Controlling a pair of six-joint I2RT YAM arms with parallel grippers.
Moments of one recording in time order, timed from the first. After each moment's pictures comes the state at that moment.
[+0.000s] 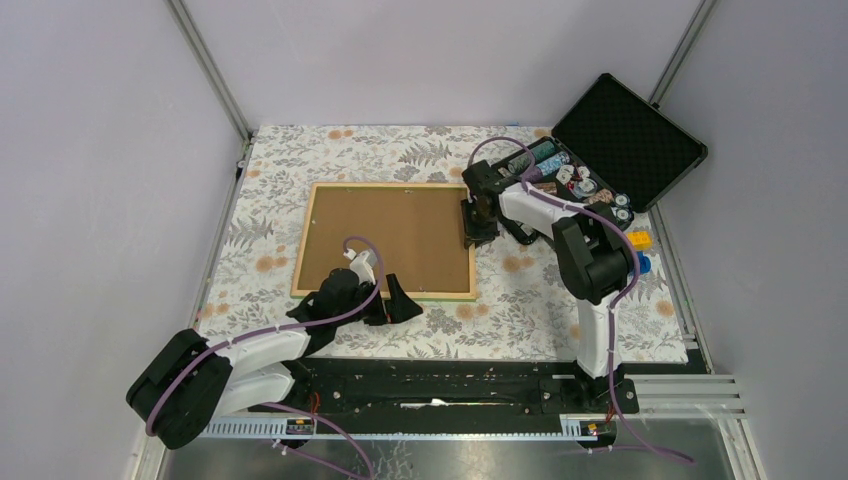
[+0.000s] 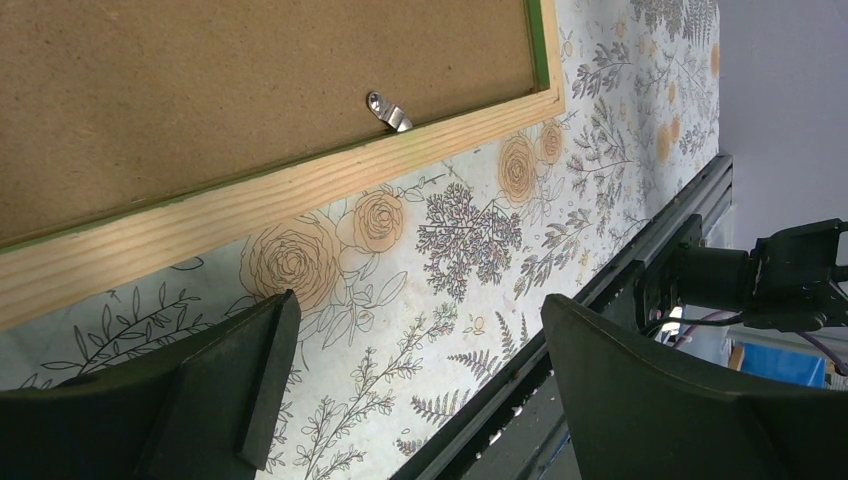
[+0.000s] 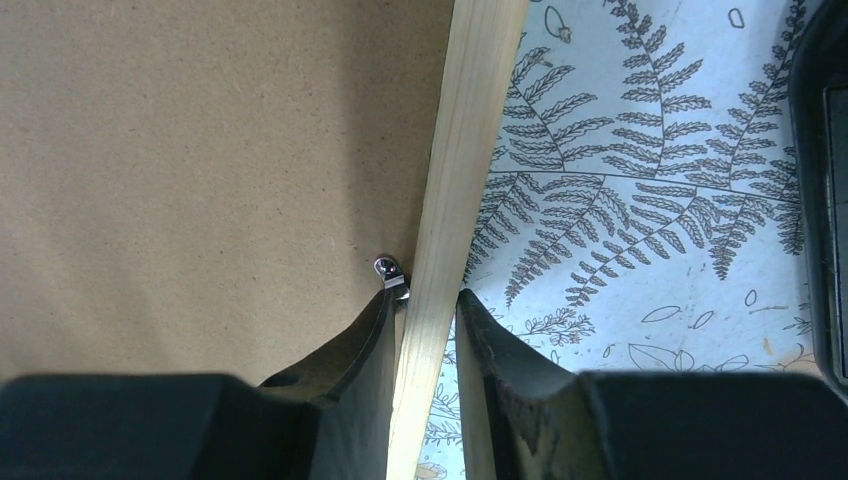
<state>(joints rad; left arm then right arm) -0.65 1.08 0.20 0.32 0.29 -0.81 0.50 2.06 1.48 -0.66 -0.06 0.40</state>
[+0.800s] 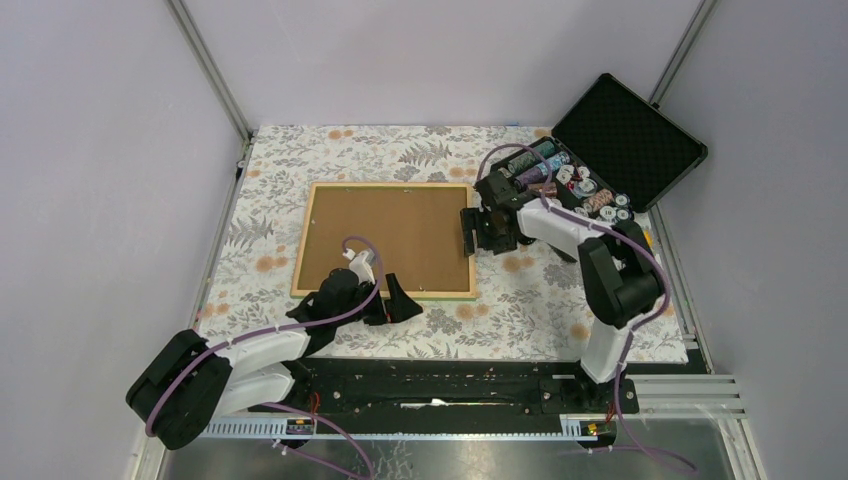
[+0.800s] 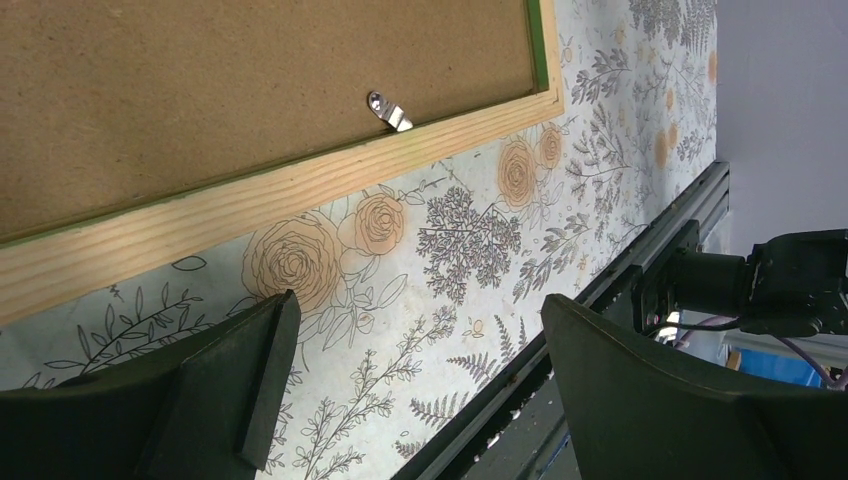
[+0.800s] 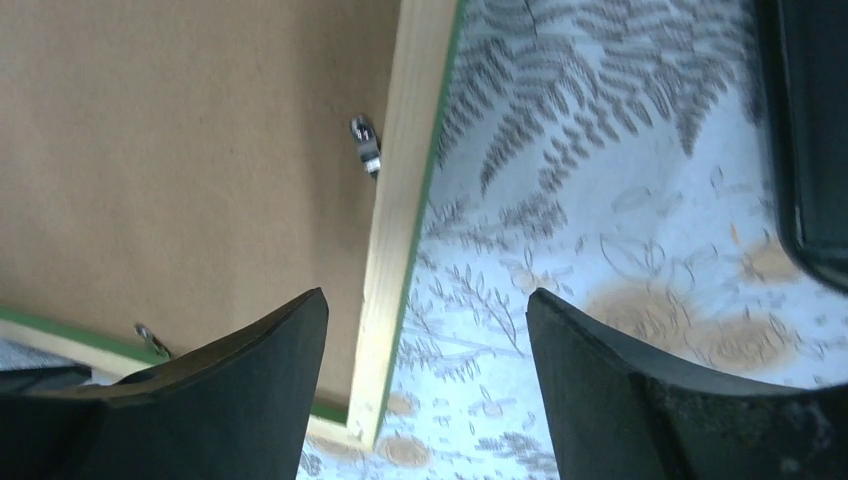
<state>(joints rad) -0.65 1.08 0.20 0.33 0.29 -0.82 0.50 1.87 1.27 -0.56 -0.06 0.38</state>
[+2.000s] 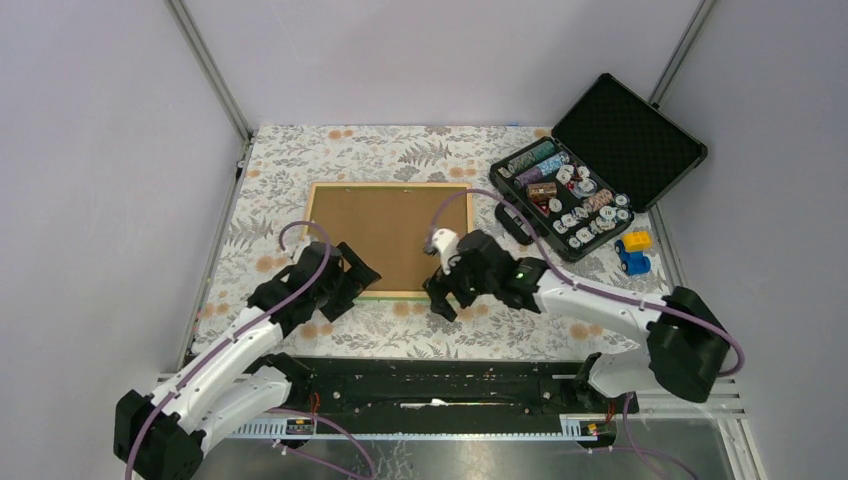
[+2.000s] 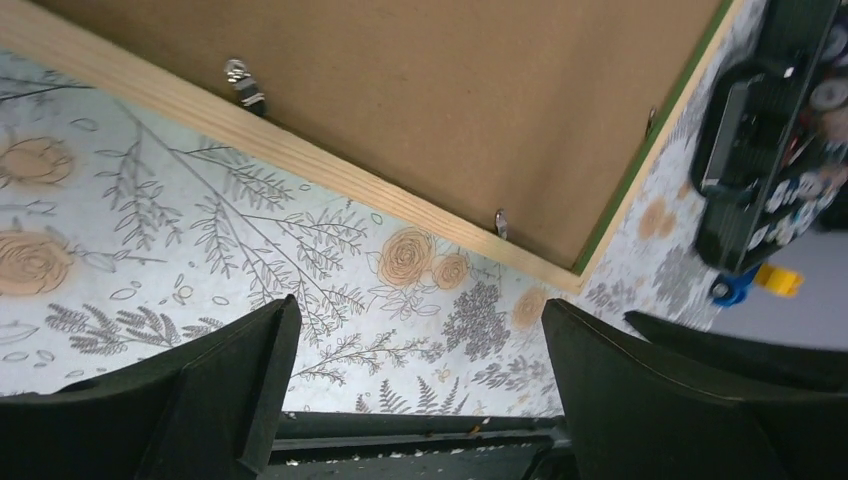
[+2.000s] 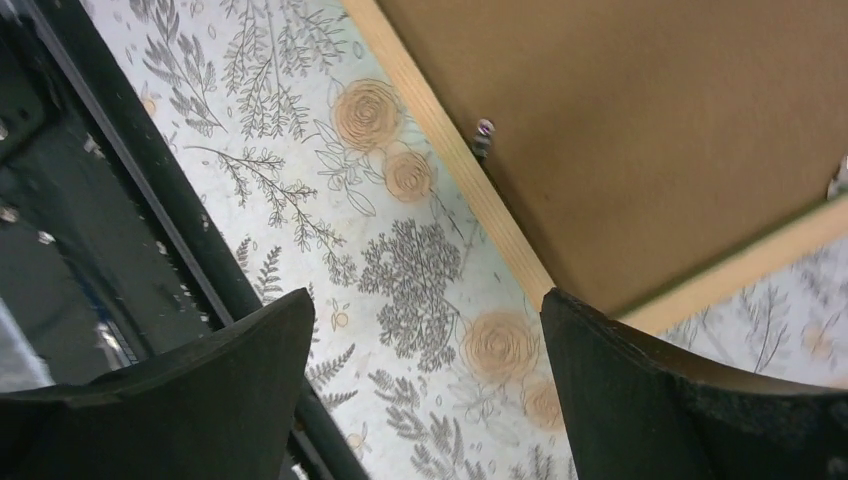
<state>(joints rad) -0.55 0.86 0.60 -0.61 -0.08 -1.17 0.87 1.33 0.81 -0.24 -0.21 0.10</state>
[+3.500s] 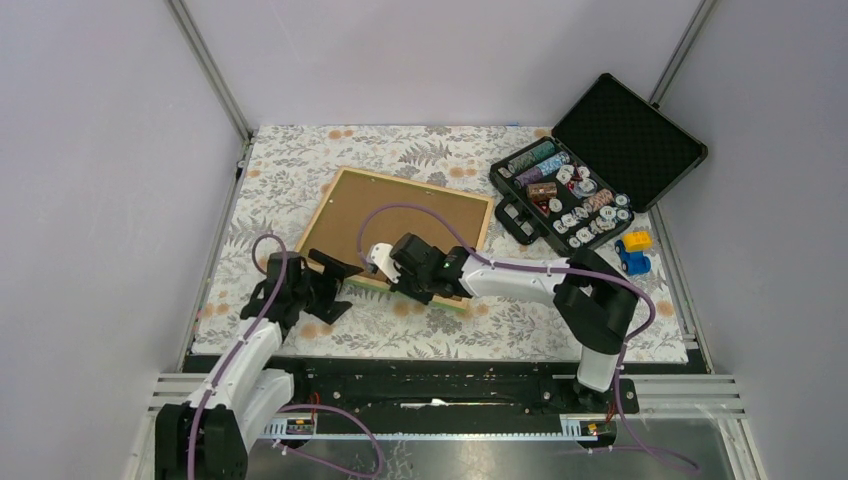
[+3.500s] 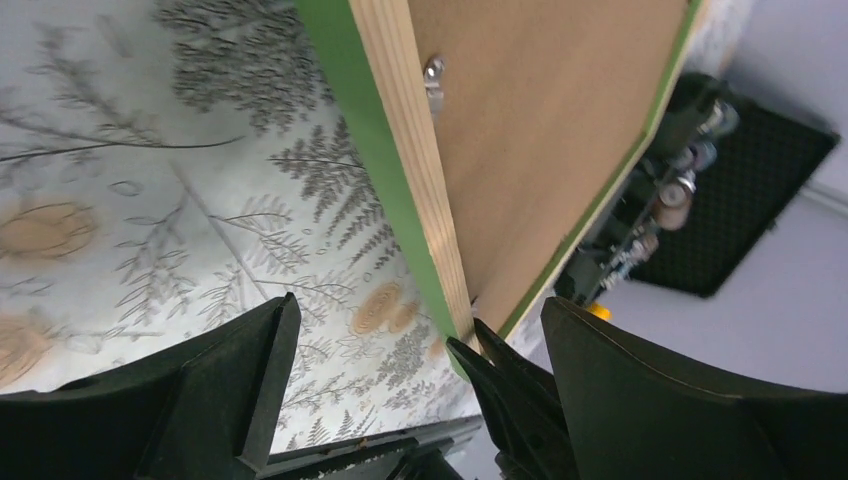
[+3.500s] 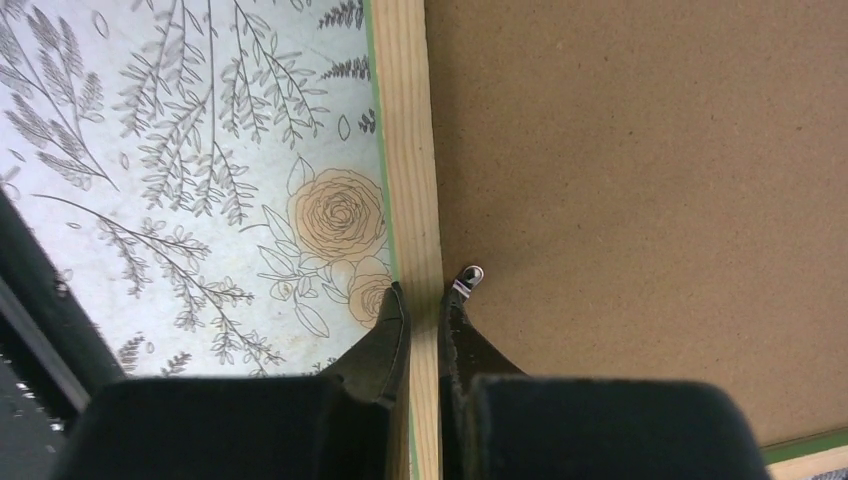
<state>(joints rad) -0.08 0.85 0.38 -0.39 0.30 -1.26 1.06 1.82 1.21 -0.36 0.01 -0.23</state>
